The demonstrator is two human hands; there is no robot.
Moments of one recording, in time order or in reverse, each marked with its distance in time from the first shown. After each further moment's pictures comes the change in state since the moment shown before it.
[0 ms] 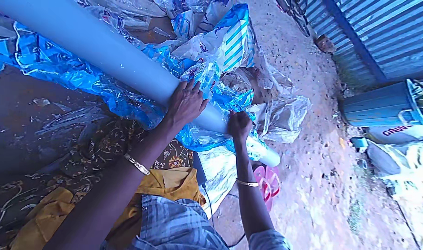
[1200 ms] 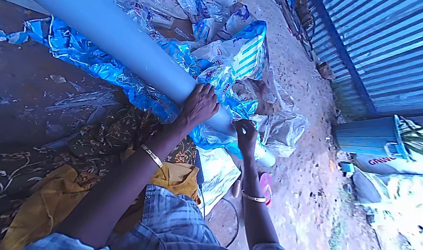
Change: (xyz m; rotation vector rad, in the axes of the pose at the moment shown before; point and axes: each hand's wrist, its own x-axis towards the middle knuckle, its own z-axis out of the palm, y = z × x) left_hand -0.010 0.003 0.008 -0.046 0.139 -0.013; right_hand -0.015 -0.015 -0.018 -0.079 -0.150 -0.334
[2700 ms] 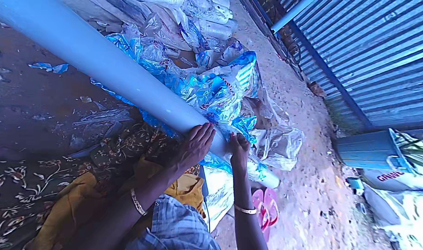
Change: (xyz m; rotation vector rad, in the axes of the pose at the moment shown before) left_hand -0.094 0.028 0.006 0.088 0.371 0.110; right_hand -0.012 -0.047 0.030 0.697 0.169 0.166
